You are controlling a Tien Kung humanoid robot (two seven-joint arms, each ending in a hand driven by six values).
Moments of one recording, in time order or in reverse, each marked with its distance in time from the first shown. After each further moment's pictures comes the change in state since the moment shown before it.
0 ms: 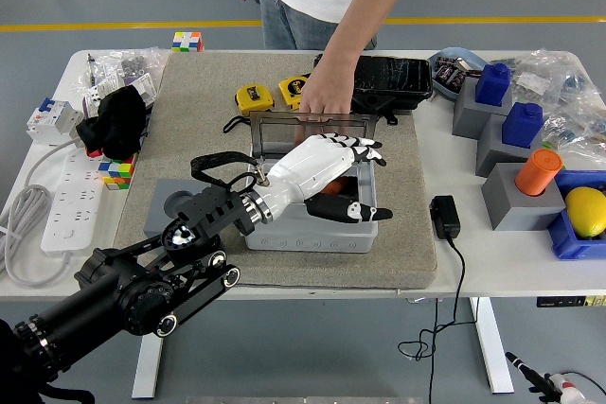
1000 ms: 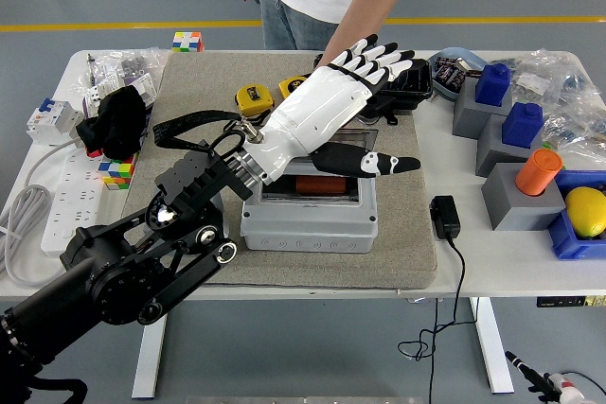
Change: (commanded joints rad) left arm -0.004 0.050 -0.127 -0.270 0.028 0.000 0.032; right arm 0.002 0.004 0.002 -0.004 0.001 0.000 0.000
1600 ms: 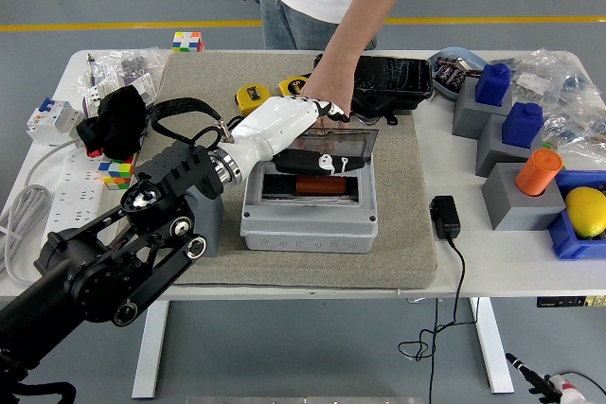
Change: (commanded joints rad) left arm 0.058 0.039 -0.091 -0.032 0.016 -0.382 0.255; right arm -0.002 0.001 -0.001 -0.001 -0.001 -0.001 0.000
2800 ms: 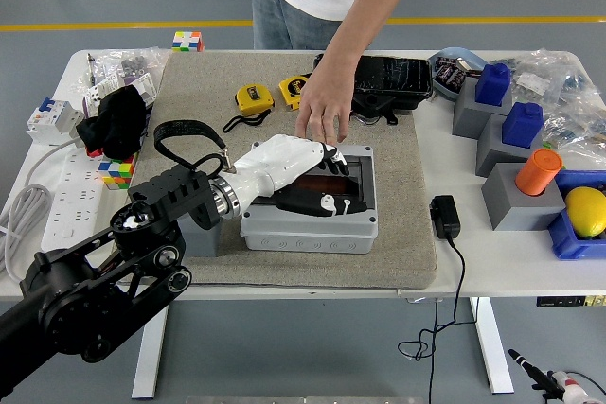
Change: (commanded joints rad) left arm 0.067 0.062 0.057 -0.173 -0.054 -0.107 0.069; right arm 0.007 -0.007 0.012 -0.001 -0.007 -0.001 0.000
